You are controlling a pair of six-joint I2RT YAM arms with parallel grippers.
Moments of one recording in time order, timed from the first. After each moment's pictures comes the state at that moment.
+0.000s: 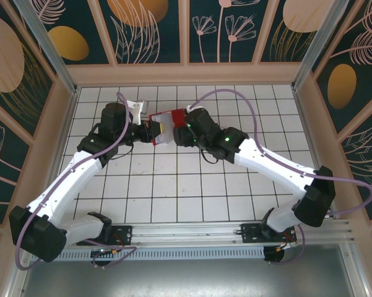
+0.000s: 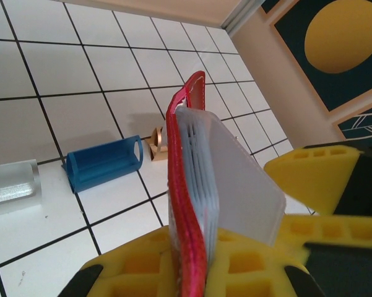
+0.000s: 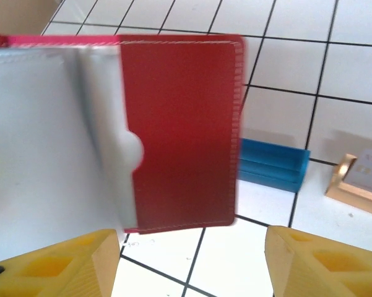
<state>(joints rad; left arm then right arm) -0.43 1.18 1.05 -0.37 0.44 -0.47 0.92 1.44 1.33 -0.57 0.26 0.49</state>
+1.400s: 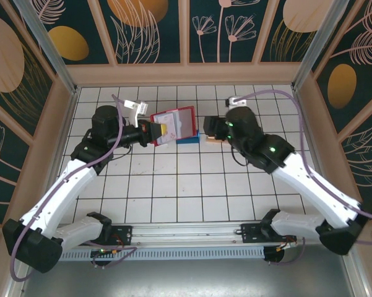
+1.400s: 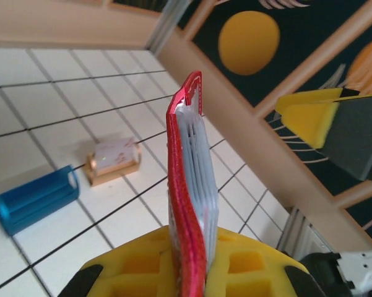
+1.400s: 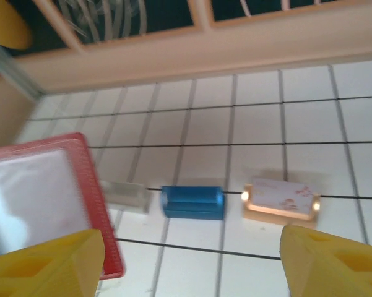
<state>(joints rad) -0.43 1.09 1.01 -0.23 0.65 -0.43 0.81 1.09 1.25 -0.62 0.34 0.51</state>
